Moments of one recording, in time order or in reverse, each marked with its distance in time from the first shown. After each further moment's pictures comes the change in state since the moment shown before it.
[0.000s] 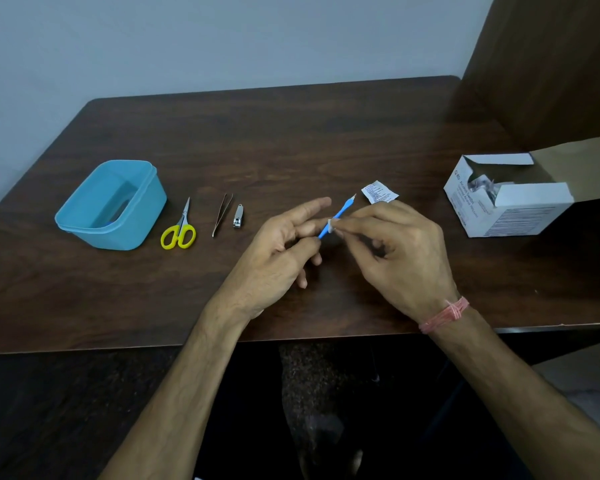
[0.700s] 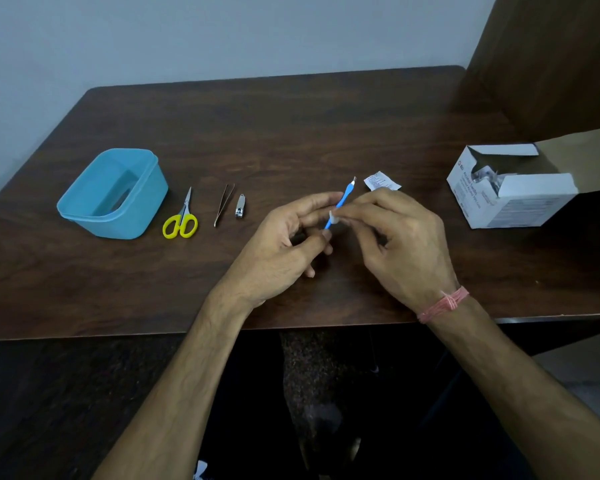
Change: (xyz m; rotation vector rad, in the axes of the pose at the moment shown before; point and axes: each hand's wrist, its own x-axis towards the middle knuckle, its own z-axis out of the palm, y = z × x) left_hand 0.000 -0.002 0.001 0.017 -0.032 0.054; right_hand 0.002 -0.004 -0.002 -0.044 -0.051 0.000
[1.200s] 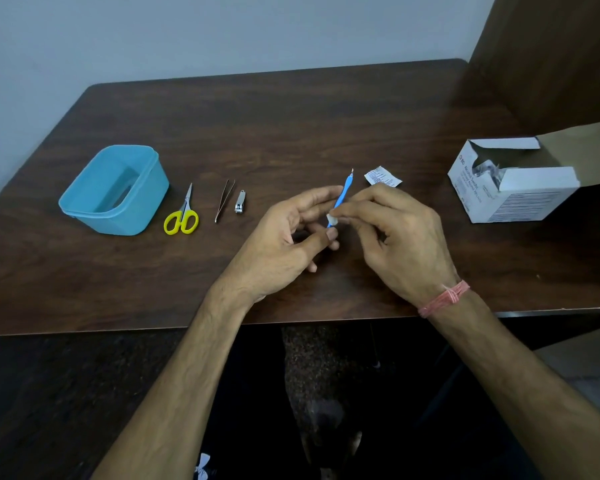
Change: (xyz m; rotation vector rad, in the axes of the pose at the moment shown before) left_hand -0.001 0.002 0.001 0.019 0.001 0.024; right_hand 0.002 -0.007 -0.005 0.018 -0.053 -0.023
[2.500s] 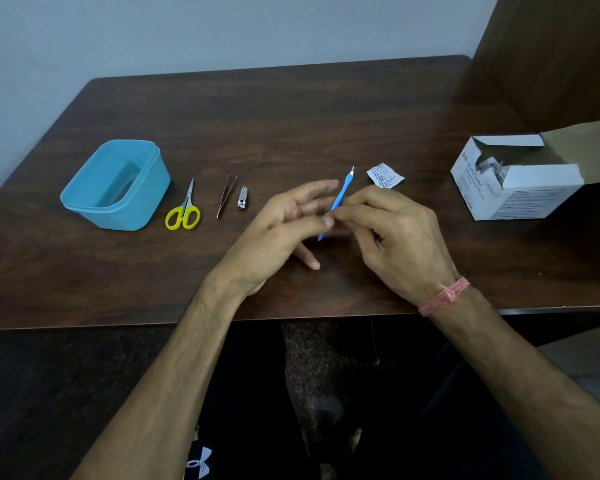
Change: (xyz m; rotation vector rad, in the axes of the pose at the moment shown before) left_hand 0.002 0.006 -0.007 -0.249 -0.075 -0.086; right_hand -0.001 -0.003 0.001 -0.029 -0.048 -0.073
